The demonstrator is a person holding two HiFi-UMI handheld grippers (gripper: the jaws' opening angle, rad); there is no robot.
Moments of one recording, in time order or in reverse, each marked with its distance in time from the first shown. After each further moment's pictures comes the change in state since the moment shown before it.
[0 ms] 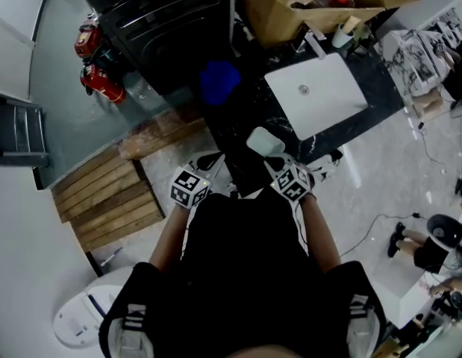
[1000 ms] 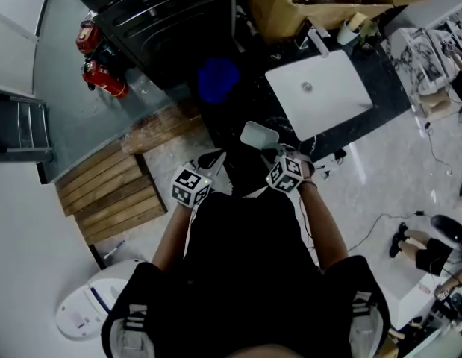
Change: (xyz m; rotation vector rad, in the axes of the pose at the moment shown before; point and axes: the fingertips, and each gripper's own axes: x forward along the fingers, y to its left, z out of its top) left arm 0.022 0.001 0.003 -0.036 0.021 0.038; right arm 0.027 -0.022 -0.002 -0.226 0.083 0.062
